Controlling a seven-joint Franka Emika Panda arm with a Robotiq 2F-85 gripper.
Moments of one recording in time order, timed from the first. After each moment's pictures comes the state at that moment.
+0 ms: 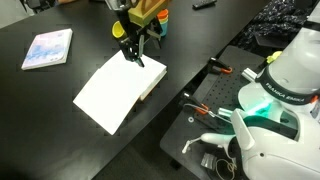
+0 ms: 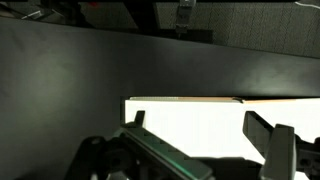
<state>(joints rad) 0.21 -0.02 0.16 -2.52 -0.01 2.26 0.31</state>
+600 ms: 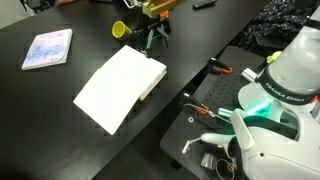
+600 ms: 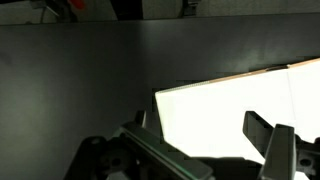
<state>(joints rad) 0.06 0.13 0.07 -2.48 0.16 2.33 0.12</state>
